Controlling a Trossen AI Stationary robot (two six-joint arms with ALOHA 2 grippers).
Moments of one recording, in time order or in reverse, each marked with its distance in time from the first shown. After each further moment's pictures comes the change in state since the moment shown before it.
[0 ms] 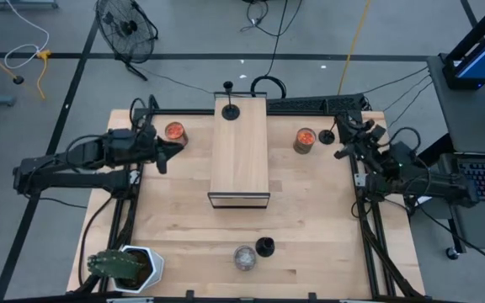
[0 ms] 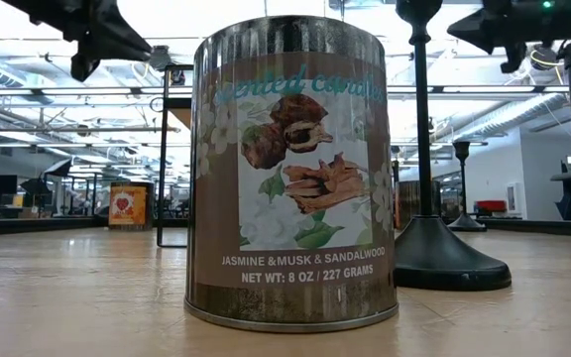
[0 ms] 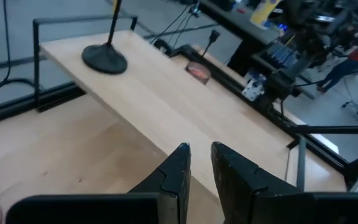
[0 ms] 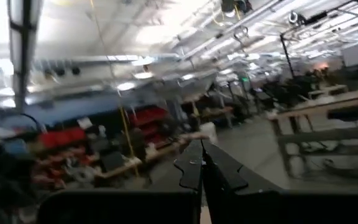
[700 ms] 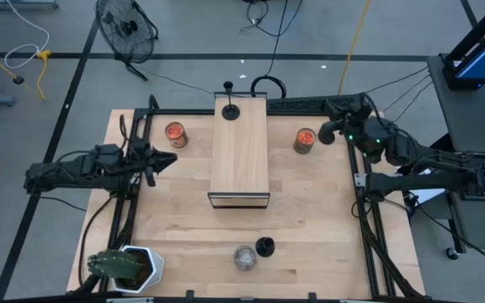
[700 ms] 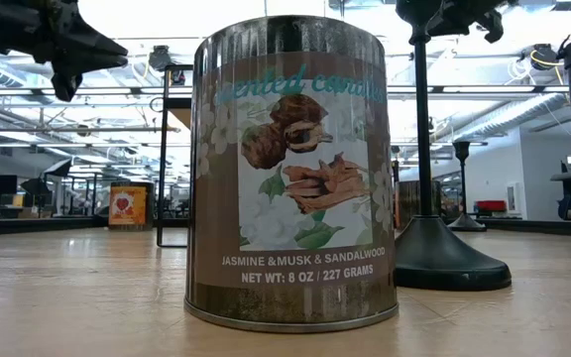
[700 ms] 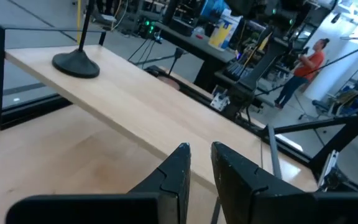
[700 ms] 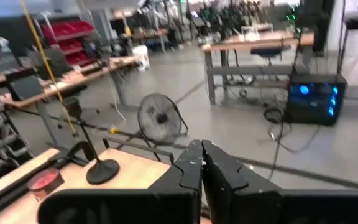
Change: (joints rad) left arm -0.127 -0.330 -0.287 0.144 -0.036 0.067; right arm -0.007 0.417 0.560 -0.687 0.231 0.216
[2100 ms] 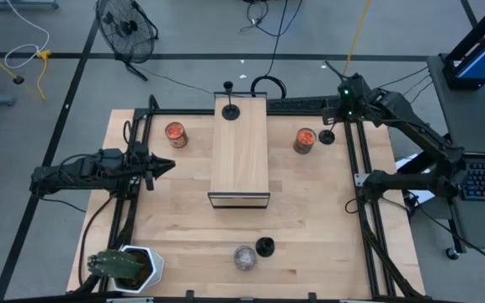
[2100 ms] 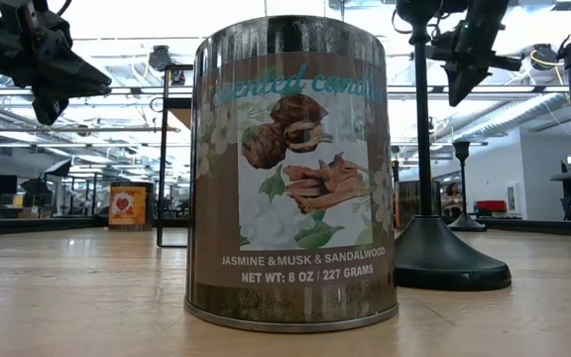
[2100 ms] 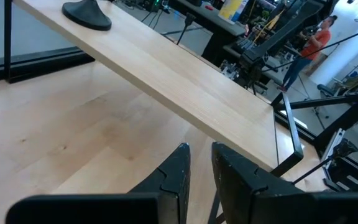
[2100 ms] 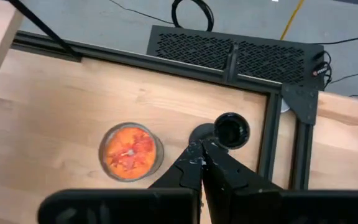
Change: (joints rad) left arm -0.001 -0.110 -0.055 -0.162 0.029 -0.072; right arm -0.600 0.363 0.381 -0.873 -0.548 0.174
